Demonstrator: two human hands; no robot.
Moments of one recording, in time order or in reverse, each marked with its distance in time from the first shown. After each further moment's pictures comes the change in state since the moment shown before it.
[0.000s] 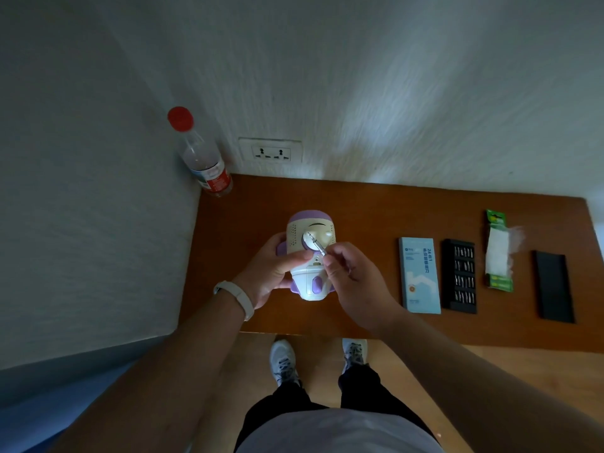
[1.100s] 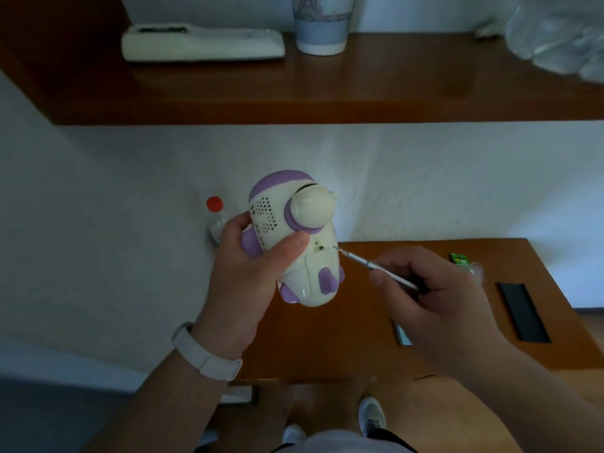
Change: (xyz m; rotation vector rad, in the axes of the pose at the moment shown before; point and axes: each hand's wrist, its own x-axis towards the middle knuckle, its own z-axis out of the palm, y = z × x) left_hand -0.194 0.132 0.045 -0.040 0.222 0.666; right_hand -0.120 -0.162 -0.068 -0.229 0.378 -0.553
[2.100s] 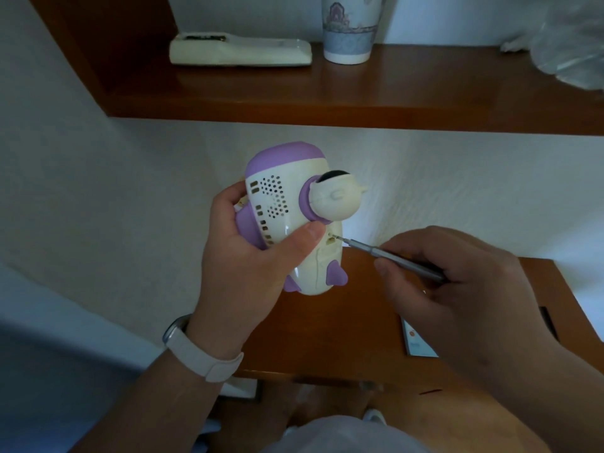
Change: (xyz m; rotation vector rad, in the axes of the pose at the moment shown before) left_hand -0.030 0.038 0.007 0.206 0.185 0.274; right_hand 0.012 -0.036 -0.022 -0.278 0.017 -0.207
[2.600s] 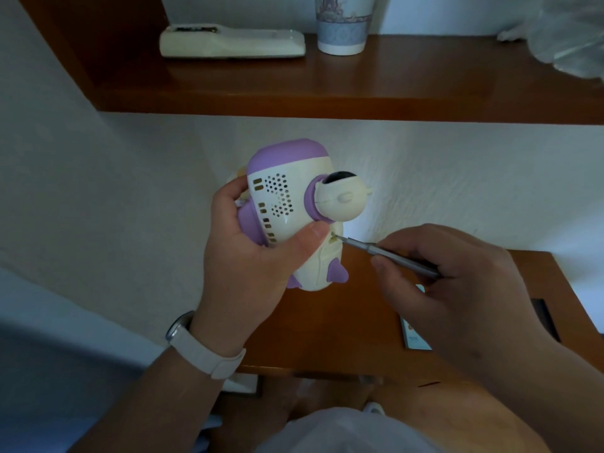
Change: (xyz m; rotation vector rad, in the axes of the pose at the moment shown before) left_hand -0.004 0.000 0.006 0.068 -0.007 0.063; right_hand -0.004 0.004 0.003 0.007 -0.019 0.026
